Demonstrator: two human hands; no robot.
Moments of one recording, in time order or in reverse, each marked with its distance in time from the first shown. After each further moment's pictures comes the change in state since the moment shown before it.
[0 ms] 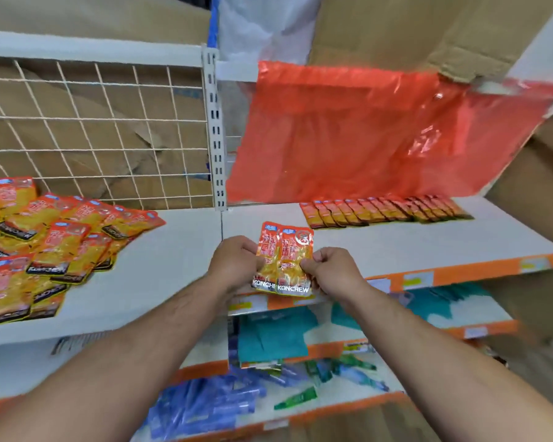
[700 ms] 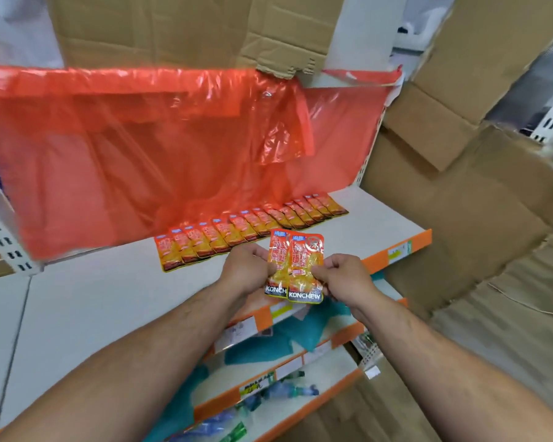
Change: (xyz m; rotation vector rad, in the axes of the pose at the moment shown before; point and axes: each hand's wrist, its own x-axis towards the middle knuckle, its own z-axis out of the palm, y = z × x) left_hand 0.040 0.134 0.294 -0.090 -0.345 0.071; right_hand 0.043 0.111 -0.270 0.069 0.305 0.171
